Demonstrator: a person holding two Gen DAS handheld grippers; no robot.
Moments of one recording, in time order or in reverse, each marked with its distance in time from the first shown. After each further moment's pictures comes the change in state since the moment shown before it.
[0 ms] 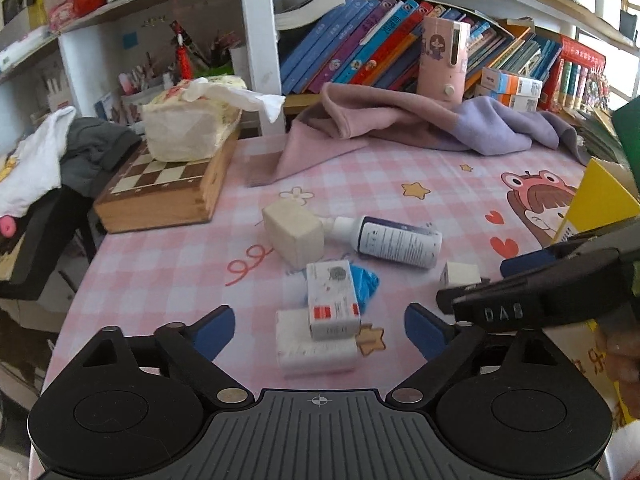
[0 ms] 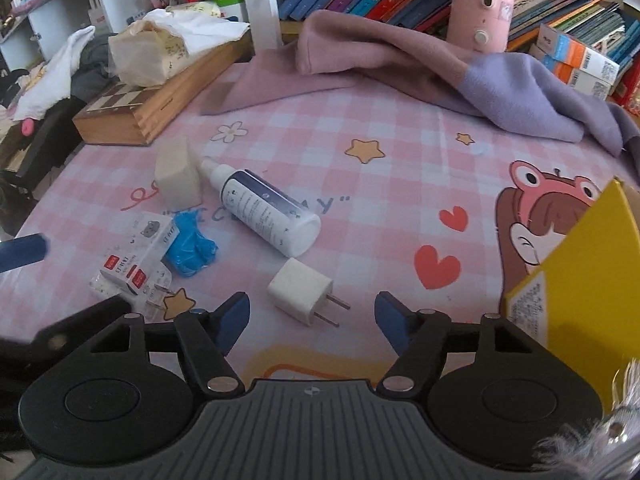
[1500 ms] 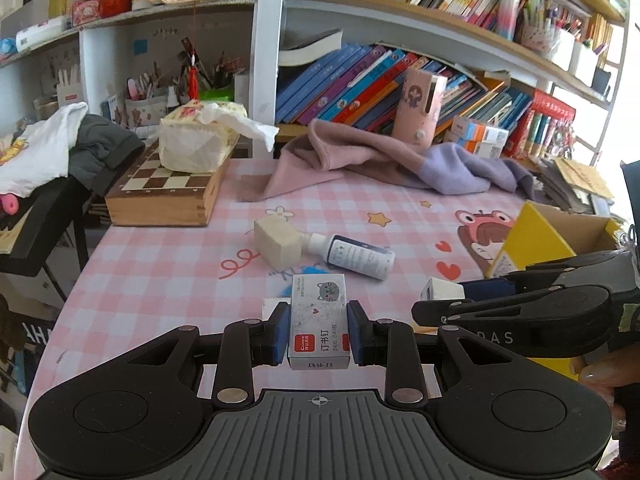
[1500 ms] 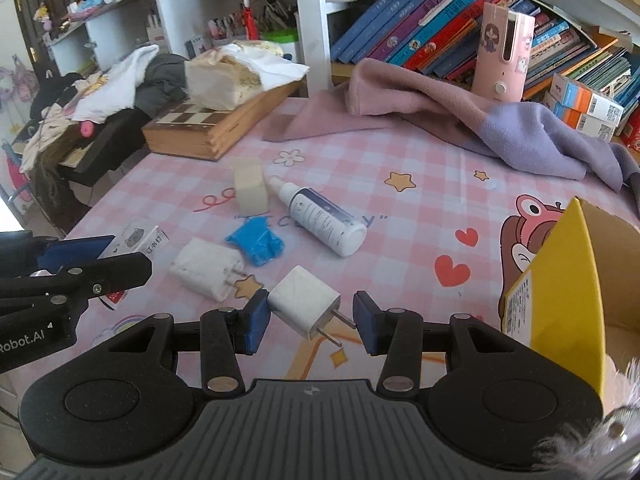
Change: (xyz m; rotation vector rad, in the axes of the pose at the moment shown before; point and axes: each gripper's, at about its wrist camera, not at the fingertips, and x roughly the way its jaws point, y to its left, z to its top) left arm -0.077 0.013 -0.019 -0.108 -0.090 -0.115; right arm -0.072 0.024 -0.028 -0.078 -0.111 0.080
